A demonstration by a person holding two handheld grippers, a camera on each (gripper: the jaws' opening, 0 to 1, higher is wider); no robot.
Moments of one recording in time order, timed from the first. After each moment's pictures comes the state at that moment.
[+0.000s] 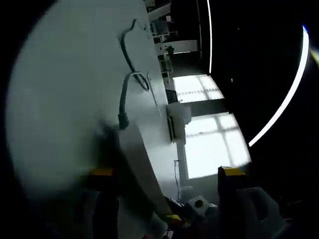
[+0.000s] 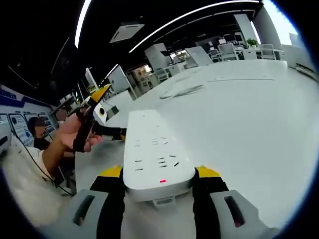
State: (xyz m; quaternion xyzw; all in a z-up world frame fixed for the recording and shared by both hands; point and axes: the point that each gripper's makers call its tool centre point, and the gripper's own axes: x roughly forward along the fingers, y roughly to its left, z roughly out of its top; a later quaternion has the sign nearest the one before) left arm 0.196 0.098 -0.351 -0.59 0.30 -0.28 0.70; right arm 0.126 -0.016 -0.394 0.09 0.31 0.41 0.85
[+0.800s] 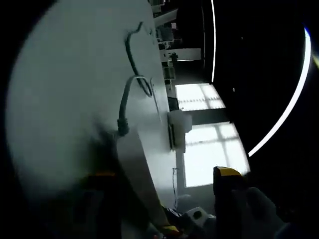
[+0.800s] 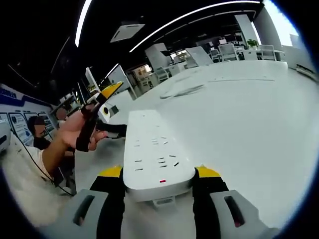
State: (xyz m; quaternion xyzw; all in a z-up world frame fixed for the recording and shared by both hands) left arm 0.212 0.094 -0.354 -0.62 0.28 -0.25 0.69; right arm 0.136 -0.024 -0.395 0.09 0.31 0.41 0.85
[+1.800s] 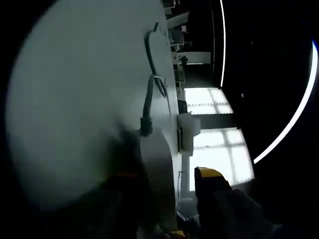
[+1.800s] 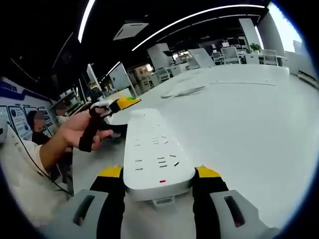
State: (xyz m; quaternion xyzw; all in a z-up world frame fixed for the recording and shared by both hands) left arm 0.214 0.093 -0.381 -0.63 0.30 -0.21 0.69; right arm 0.135 -0.026 -0.397 0.07 0.30 0.42 0.86
